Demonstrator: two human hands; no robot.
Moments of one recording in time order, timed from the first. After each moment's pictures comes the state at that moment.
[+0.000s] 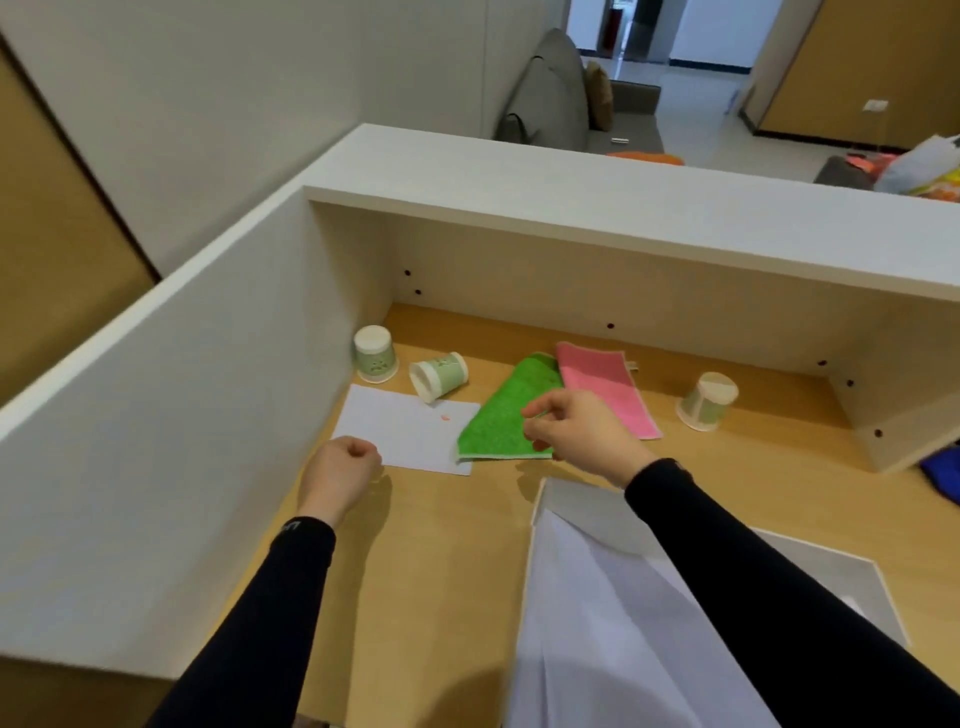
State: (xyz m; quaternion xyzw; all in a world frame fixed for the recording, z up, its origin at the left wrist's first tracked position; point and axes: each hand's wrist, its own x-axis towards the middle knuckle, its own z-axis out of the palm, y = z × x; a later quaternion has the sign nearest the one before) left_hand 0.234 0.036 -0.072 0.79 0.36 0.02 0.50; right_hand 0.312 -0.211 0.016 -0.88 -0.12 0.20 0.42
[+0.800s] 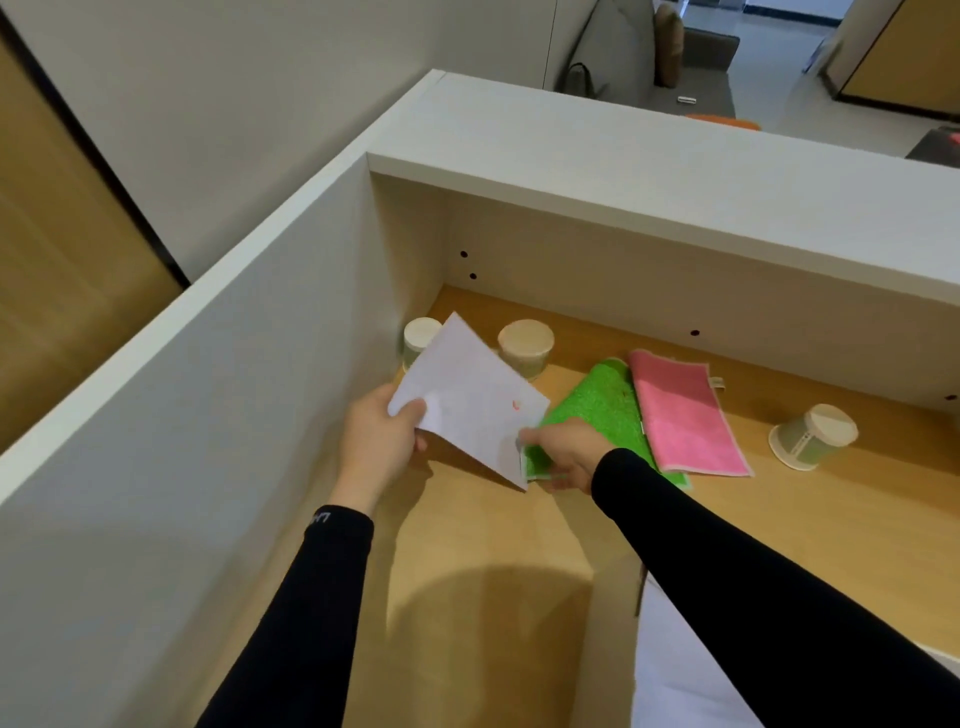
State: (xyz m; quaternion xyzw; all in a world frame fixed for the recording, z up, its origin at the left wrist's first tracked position) left_hand 0.281 0.069 -0.054 0.76 0.30 0.11 0.57; right_hand 0.371 -0.106 -0.059 -0.79 0.15 0.37 0.47
